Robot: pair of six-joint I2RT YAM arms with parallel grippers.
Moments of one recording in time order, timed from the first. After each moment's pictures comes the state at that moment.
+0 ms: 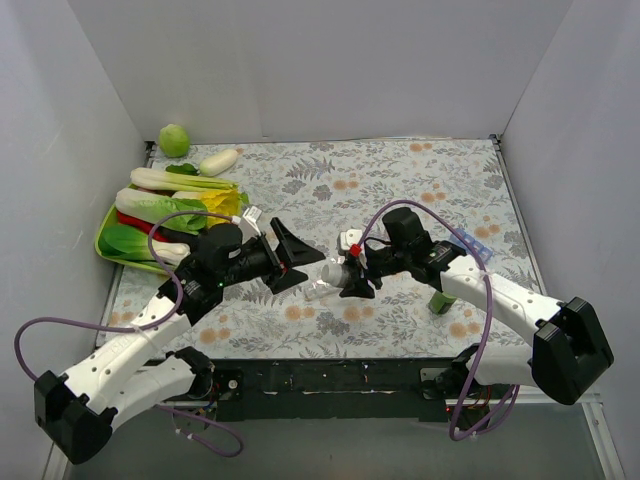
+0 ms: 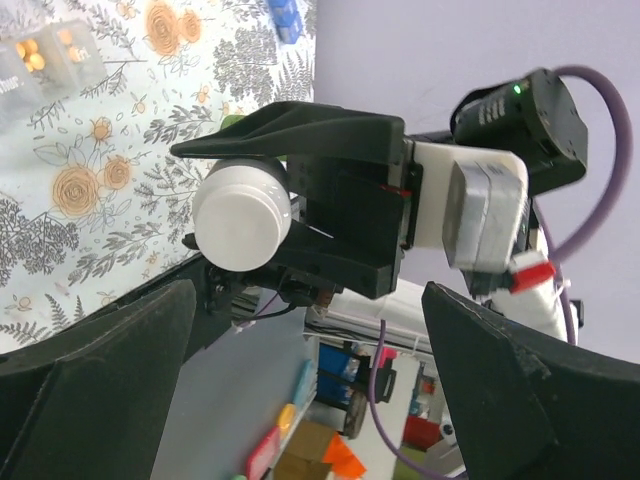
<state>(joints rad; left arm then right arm) -0.65 0.86 0.74 -0.21 0.38 -1.26 0.69 1.26 0.82 -0.27 -0.83 -0.57</state>
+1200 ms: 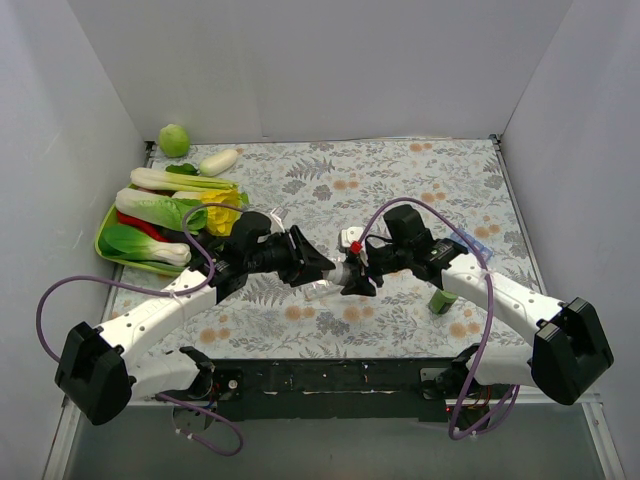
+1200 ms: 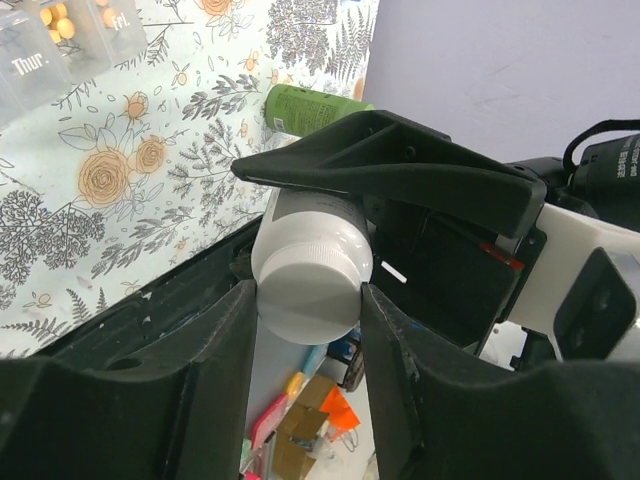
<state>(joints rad) -0.67 1.14 0.80 -0.18 0.46 -1.26 0.68 1.26 0.84 -0.30 -0.80 -0.58</state>
